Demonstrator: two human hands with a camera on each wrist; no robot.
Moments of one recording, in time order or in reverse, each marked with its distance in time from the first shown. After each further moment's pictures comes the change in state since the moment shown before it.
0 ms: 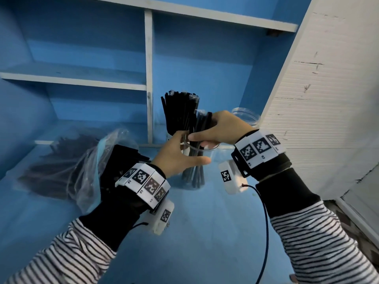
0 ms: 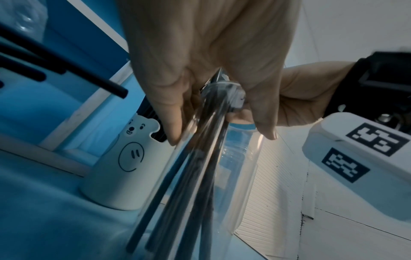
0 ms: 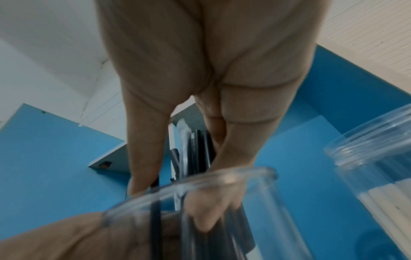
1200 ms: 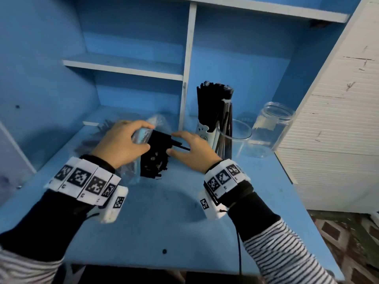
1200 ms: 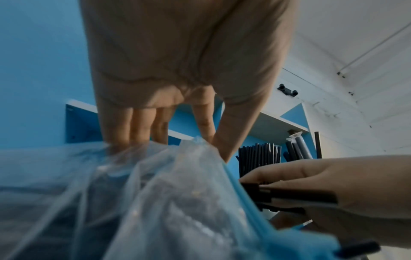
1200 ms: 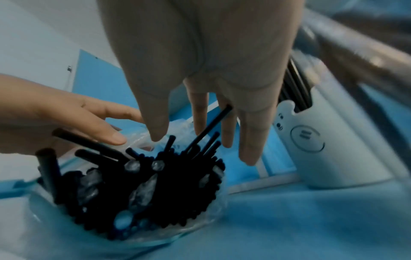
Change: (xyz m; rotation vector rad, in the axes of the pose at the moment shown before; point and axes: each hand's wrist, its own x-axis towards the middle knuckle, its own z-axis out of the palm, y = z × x) left_hand -0.092 -0.025 -0.144 0.580 0.274 -0.027; right_hand -0.002 -0.024 0.146 -0.024 -0.050 -0.343
